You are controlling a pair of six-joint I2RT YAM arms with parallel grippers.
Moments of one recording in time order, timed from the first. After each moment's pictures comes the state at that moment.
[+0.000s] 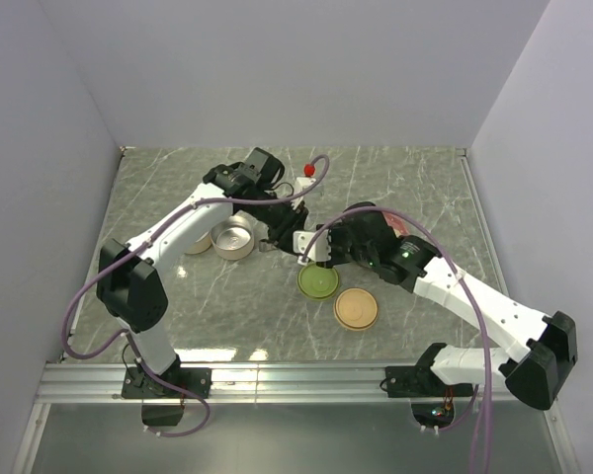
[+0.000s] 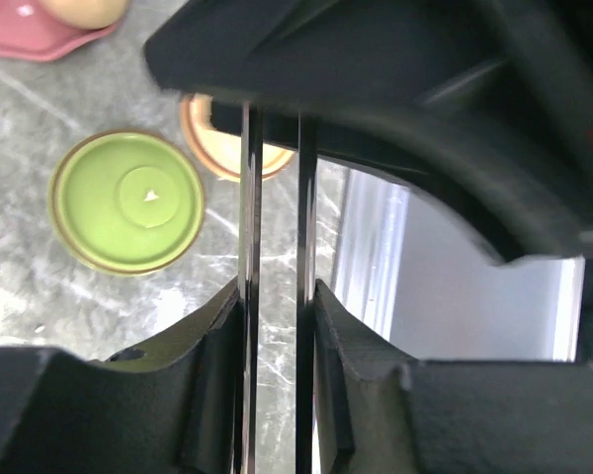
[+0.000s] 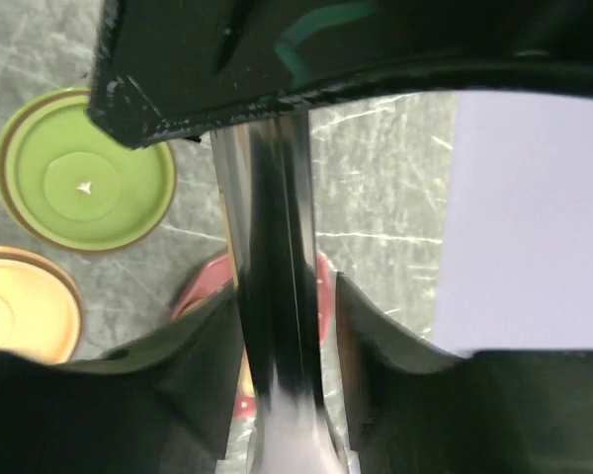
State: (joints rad) left arm -0.60 1.74 1.63 -0.96 0.91 0.31; right arm 0.79 1.20 1.05 -0.52 0.00 -1.02
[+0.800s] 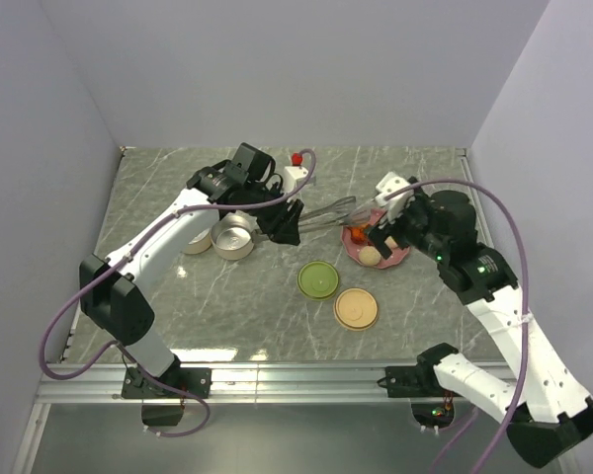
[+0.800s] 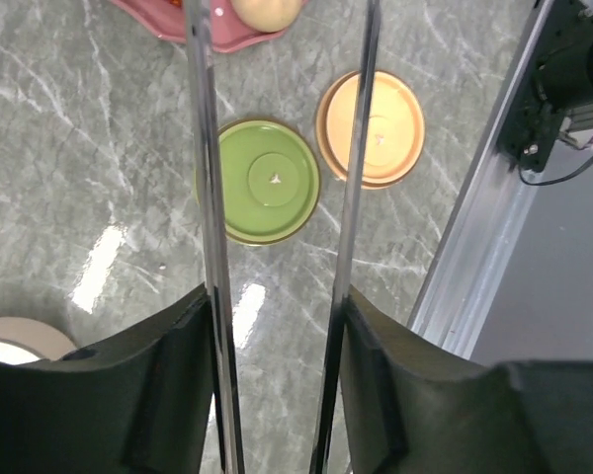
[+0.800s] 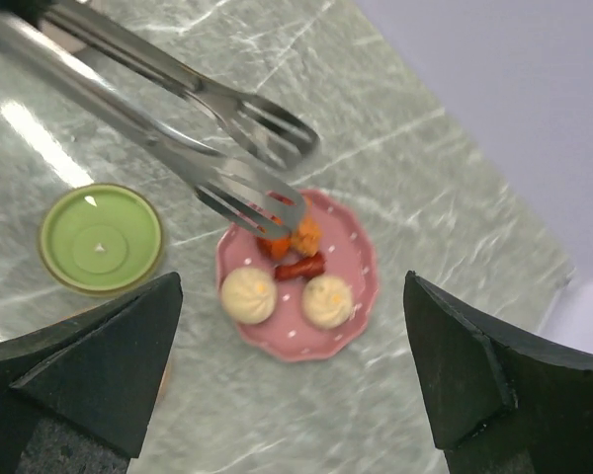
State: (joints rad) left arm -0.60 1.63 1.60 -0.86 0.59 0.20; right arm 0.45 0.91 1.09 -0.58 -0.13 -0.51
